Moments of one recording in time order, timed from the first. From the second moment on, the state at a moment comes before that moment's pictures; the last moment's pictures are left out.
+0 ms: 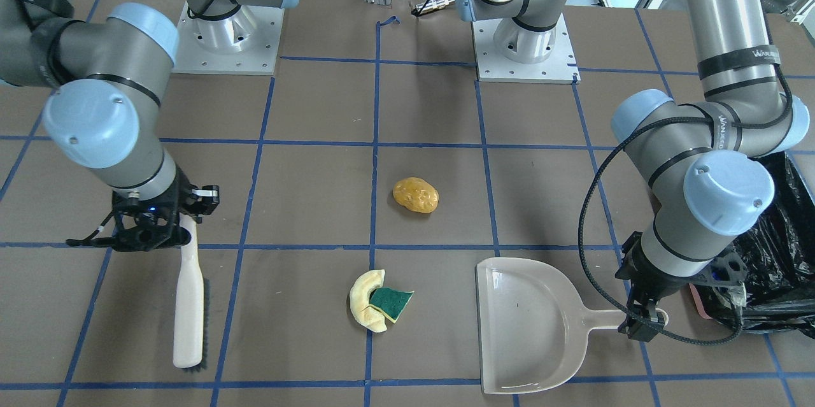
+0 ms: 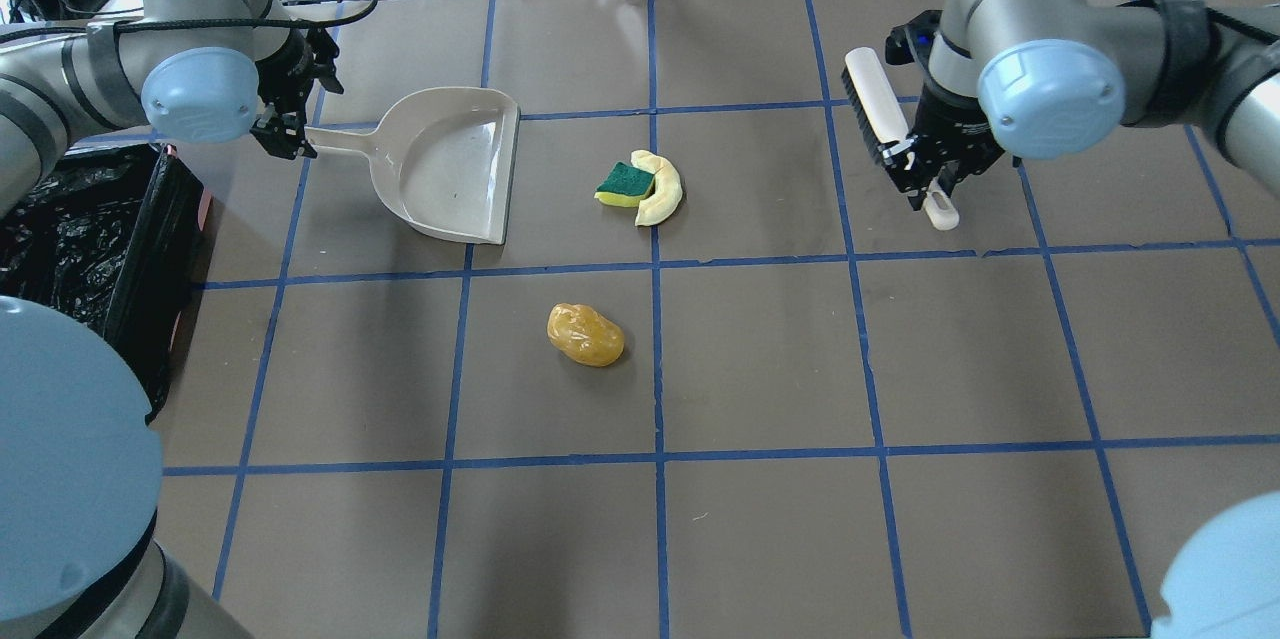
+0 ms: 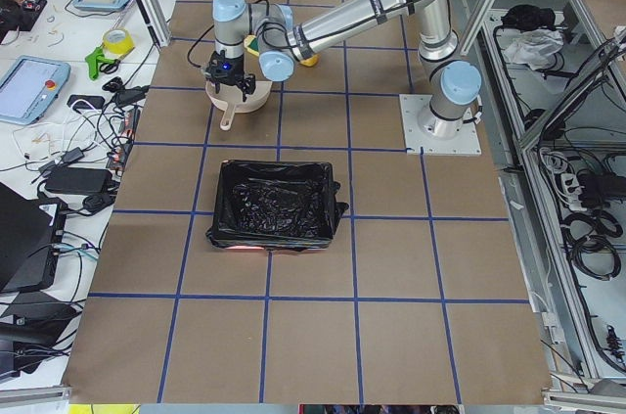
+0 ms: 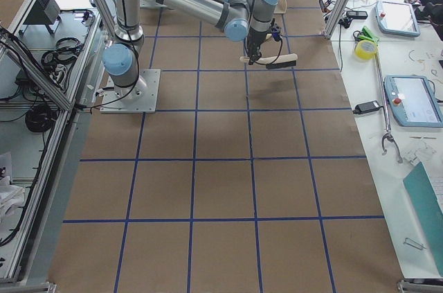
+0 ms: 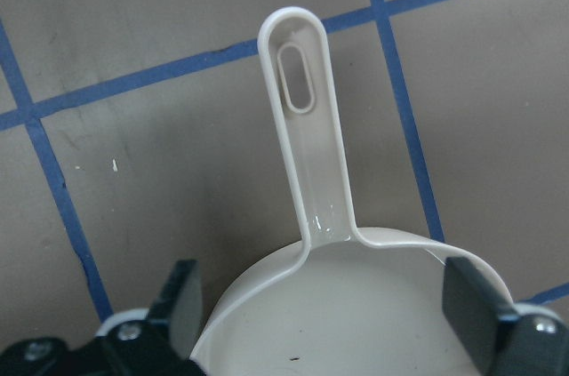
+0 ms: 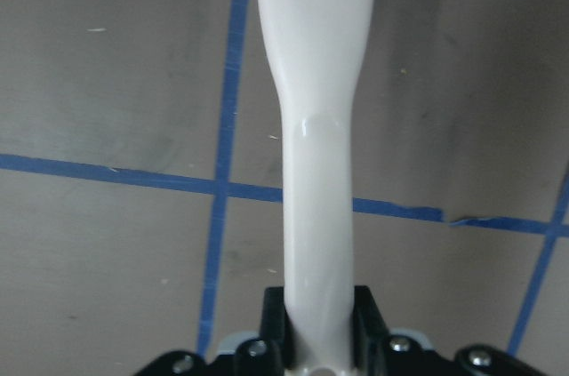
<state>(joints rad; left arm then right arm) -1.38 -2.06 -1.53 -0.97 1.65 -1.14 1.56 -1.27 1.69 -1.89 -1.66 -0.14</state>
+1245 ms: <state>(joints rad) -1.36 -2.16 -1.51 -0.90 1.65 -1.21 1.95 -1.06 1.56 -1.90 -1.43 0.39</state>
